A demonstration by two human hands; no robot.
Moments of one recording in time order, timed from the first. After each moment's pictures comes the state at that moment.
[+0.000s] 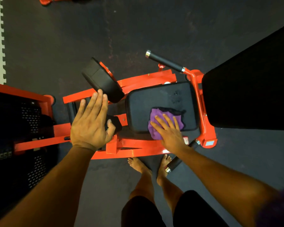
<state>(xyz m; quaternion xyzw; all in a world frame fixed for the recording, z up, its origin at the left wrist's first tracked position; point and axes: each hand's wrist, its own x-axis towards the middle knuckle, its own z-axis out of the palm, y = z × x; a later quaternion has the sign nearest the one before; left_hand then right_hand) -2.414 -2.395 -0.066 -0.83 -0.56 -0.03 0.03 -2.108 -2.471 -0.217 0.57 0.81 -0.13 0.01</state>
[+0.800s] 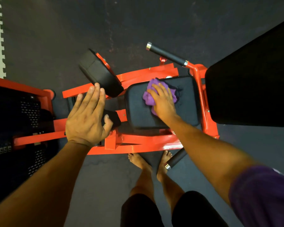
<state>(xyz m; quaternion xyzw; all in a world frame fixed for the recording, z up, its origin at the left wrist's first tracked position) -2.418 -2.395 -0.070 -0.84 -0.55 -0.04 0.04 -2.130 -2.362 -0.229 0.64 0.74 -0.18 -0.12</state>
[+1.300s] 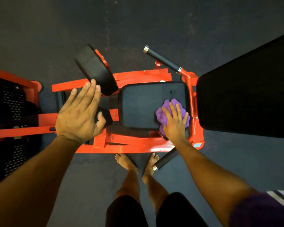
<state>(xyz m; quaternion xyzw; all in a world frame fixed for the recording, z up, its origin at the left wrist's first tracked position) -2.418 -2.397 -0.074 -0.83 -0.56 -0.07 0.04 -2.065 -2.449 -0.221 0.71 0.69 -0.17 0.00</state>
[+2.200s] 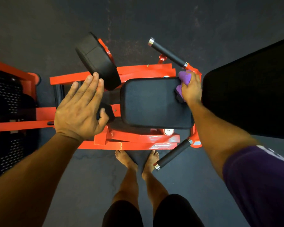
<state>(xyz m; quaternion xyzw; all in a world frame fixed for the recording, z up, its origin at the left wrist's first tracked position) -2.420 -2.397 -0.076 -0.83 -0.54 -0.09 0.04 -1.982 -2.290 -0.279 0.80 0.57 -0.20 -0.08</state>
